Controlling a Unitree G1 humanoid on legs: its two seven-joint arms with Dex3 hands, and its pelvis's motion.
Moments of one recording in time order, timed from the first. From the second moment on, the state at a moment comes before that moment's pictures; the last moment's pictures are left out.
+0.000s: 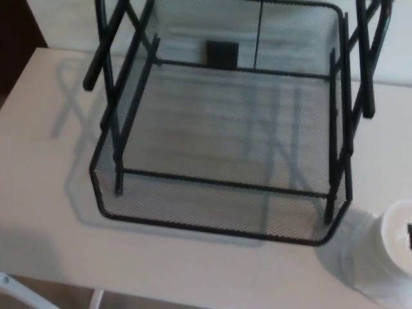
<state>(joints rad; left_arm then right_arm) -0.21 0.73 0.16 0.86 0.05 0.40 -0.26 -0.08 -0.69 -0.21 1.31 -0.07 -0.17 0.20</state>
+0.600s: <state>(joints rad) -0.23 0.75 0.18 0.87 0.05 0.40 -0.25 -0.10 -0.69 -0.25 1.30 -0.06 -0.15 0.16</state>
